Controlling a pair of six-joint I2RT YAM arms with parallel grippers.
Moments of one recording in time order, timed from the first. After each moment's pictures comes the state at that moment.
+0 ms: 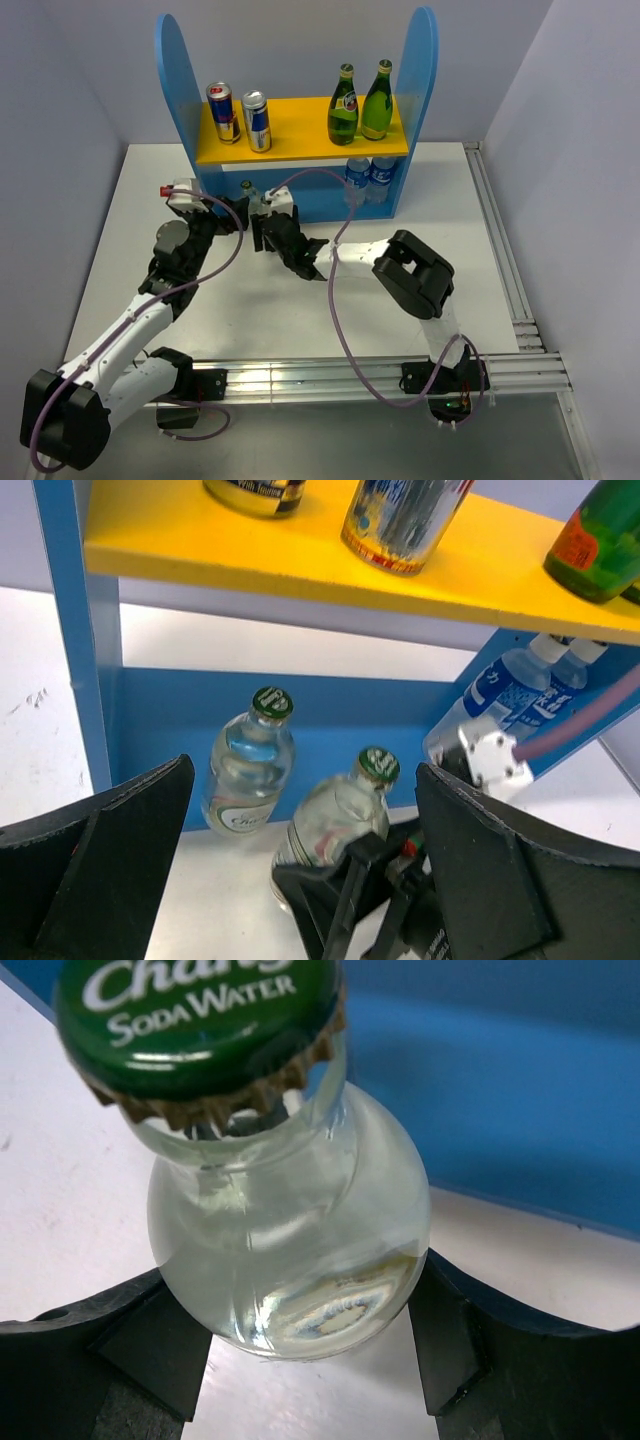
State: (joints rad) left arm -0.37 0.94 0.56 0.43 -0.14 -0.33; right arm 0.96 2.02 1.26 0.32 0.49 0.39
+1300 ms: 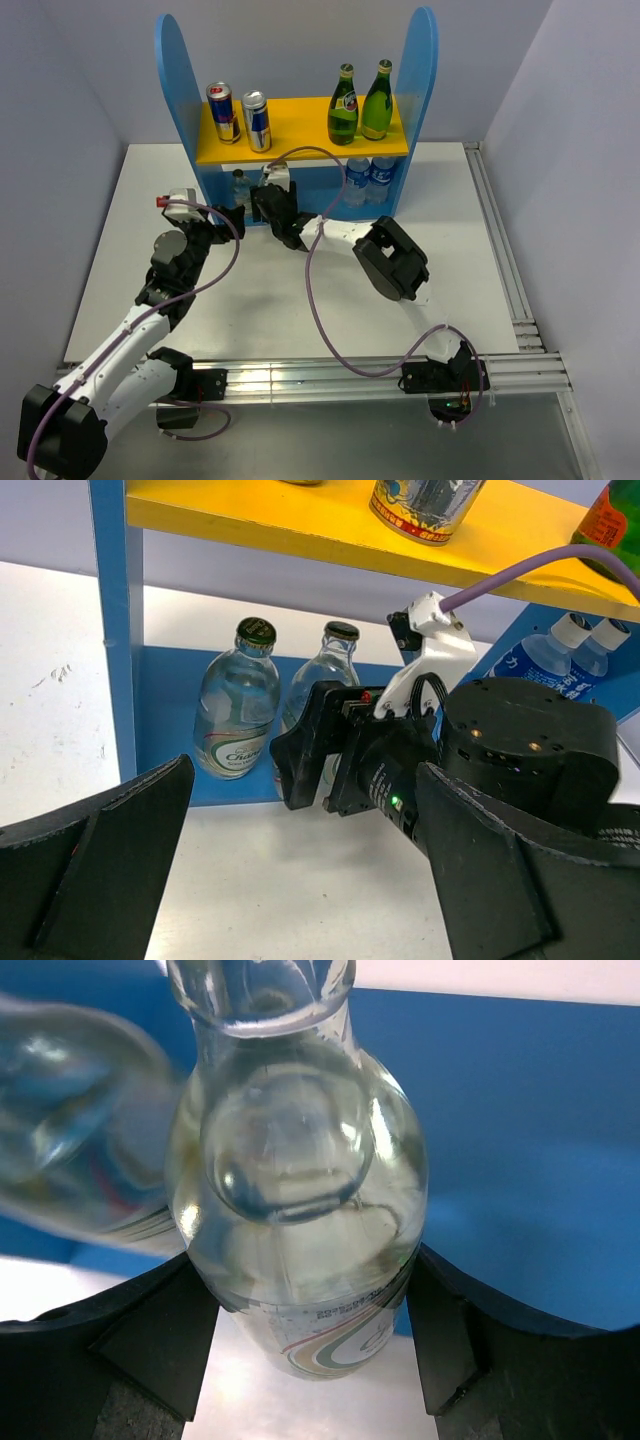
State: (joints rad) left arm -0.38 0.86 0.49 0.39 -0.17 -0.34; right arm 0.86 2.26 1.64 0.18 0.53 0.37
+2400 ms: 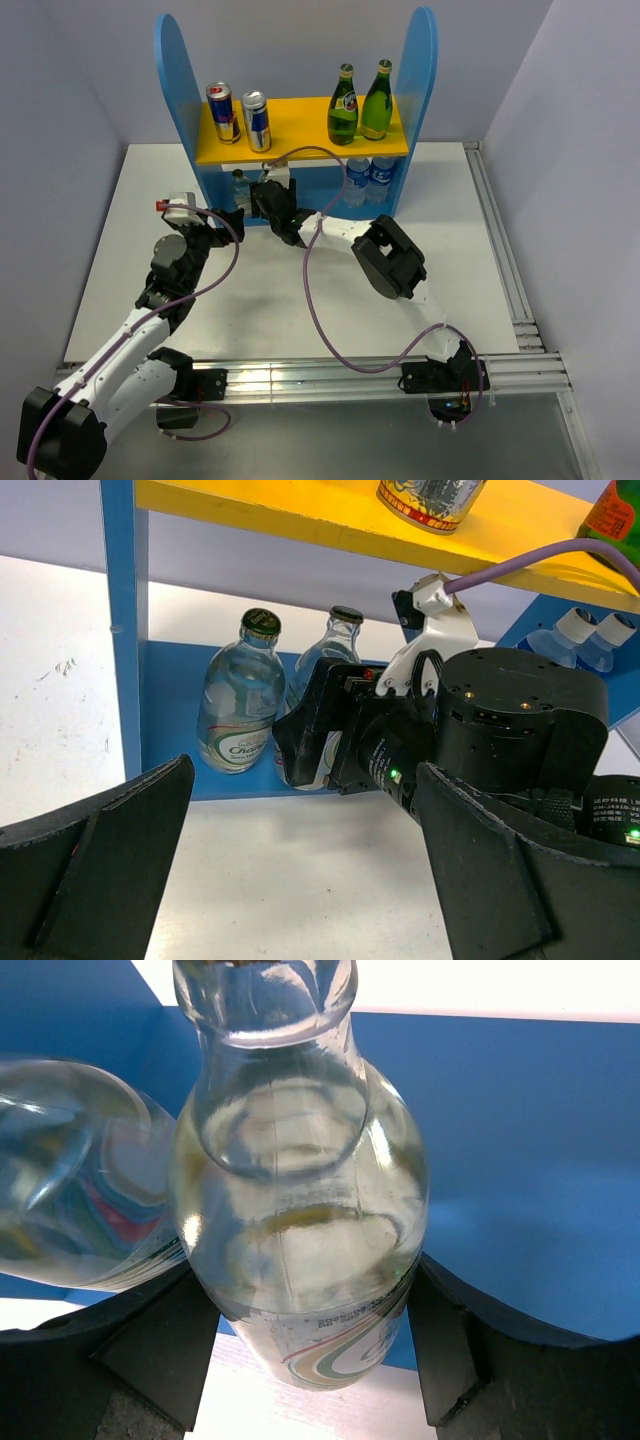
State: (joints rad) left arm -0.38 0.84 0.46 0.41 -0.18 -0.34; right arm 0.84 2.30 1.71 0.15 0.53 0.39
